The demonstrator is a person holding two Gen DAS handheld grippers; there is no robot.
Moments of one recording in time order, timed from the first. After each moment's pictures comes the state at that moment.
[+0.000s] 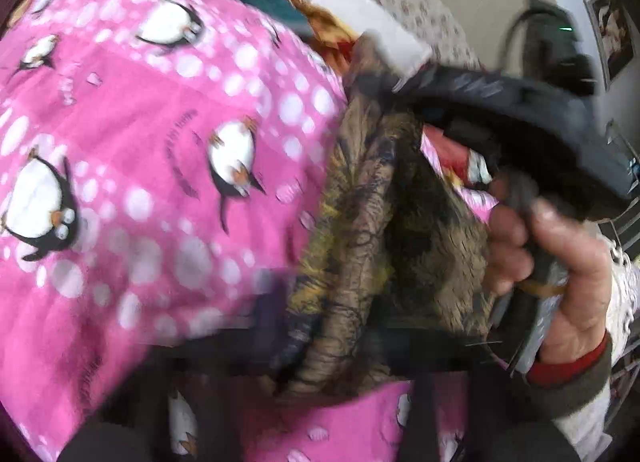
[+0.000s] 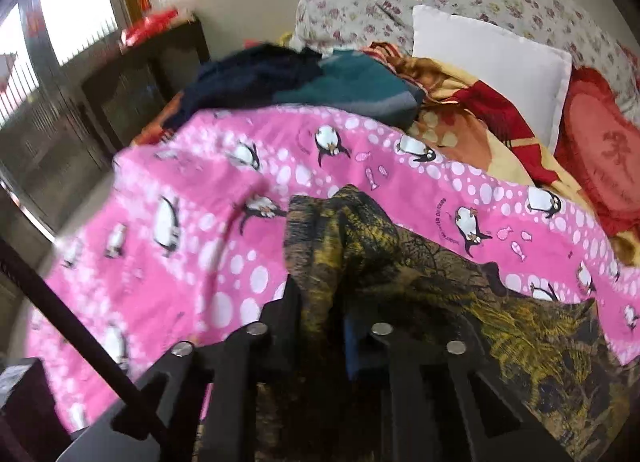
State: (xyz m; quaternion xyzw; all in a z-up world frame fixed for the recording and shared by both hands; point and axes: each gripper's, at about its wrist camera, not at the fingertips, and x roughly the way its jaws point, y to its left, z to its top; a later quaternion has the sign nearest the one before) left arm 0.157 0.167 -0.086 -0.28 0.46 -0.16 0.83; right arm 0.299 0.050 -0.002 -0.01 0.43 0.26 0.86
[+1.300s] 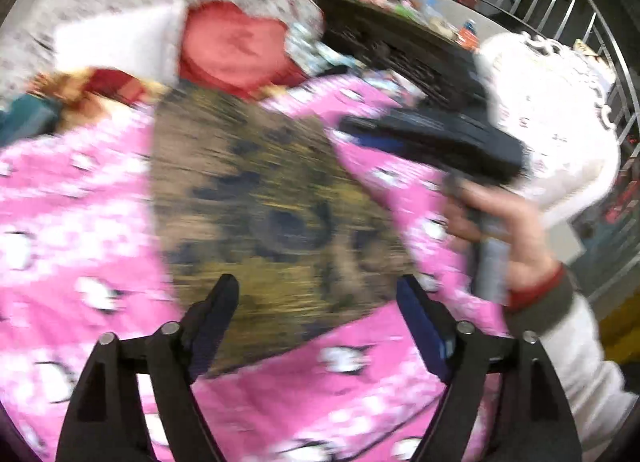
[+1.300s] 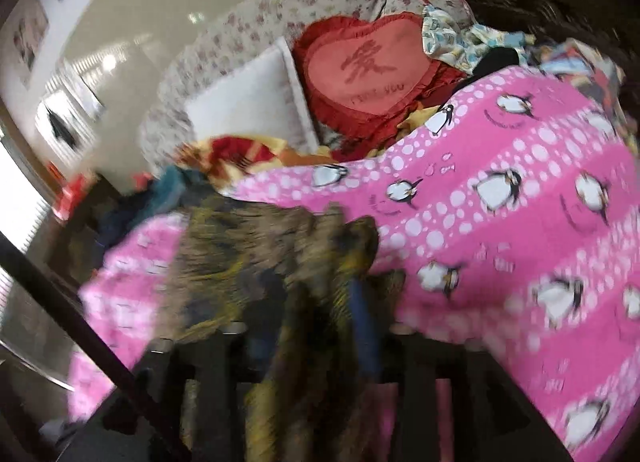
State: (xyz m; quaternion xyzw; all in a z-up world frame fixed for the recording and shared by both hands) left arm 0.142 -0.088 0.017 0.00 0.43 -0.32 0.84; right arm 0.196 -0.350 0.006 0.23 0.38 0.11 0.89
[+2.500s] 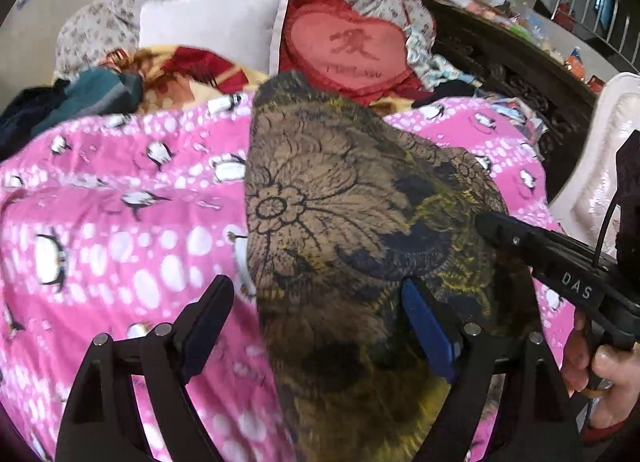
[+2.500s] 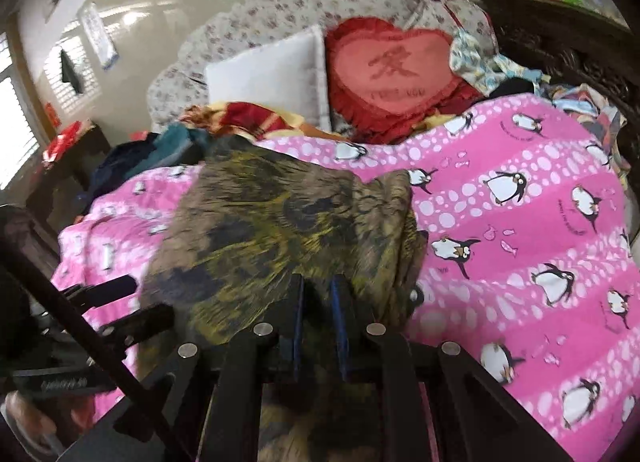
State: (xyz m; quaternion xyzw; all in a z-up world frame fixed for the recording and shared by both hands) left arm 0.239 -0.111 -0.040 -0.01 0.46 -0.17 0.87; right arm 0.195 -0.294 -0.024 0.11 0.40 0.07 0.91
